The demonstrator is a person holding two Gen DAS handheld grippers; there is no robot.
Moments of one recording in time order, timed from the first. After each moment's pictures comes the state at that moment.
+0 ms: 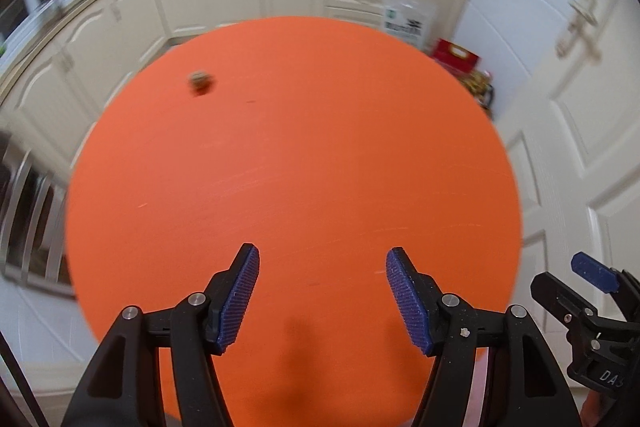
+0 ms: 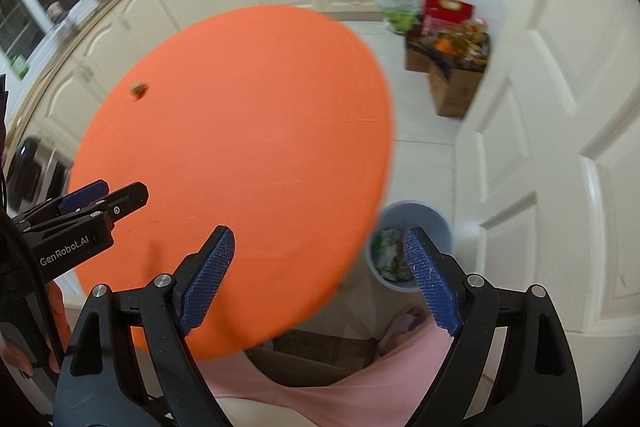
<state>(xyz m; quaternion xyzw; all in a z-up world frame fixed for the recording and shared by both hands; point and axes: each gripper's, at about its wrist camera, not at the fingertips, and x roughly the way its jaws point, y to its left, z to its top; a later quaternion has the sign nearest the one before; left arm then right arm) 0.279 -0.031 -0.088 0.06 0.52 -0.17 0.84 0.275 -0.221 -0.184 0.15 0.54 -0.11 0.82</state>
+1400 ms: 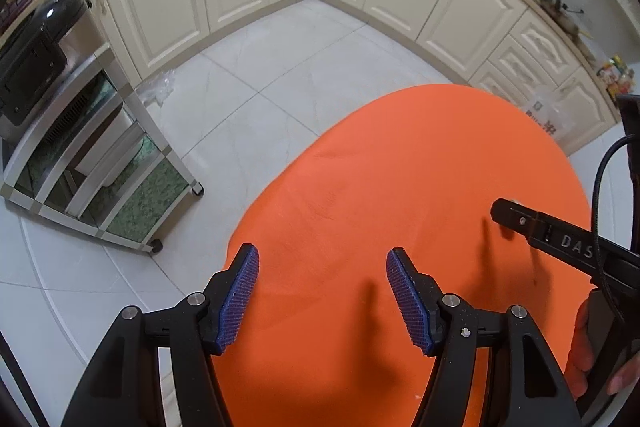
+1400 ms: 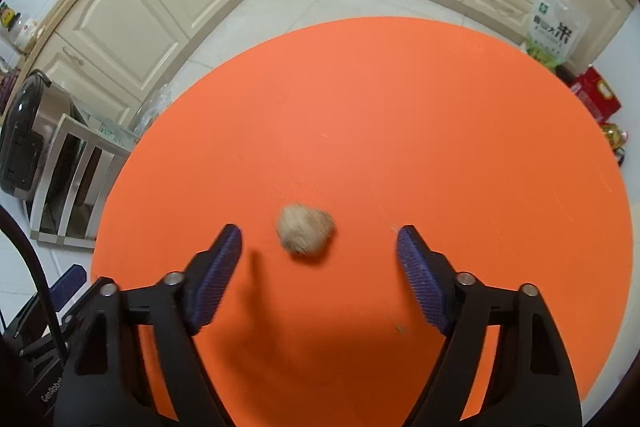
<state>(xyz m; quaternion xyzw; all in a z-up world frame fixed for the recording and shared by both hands) 0.545 0.173 -0.140 -0.12 0.57 0.02 0.81 0.638 -0.032 -0.288 0.05 0.64 0.04 0.77</state>
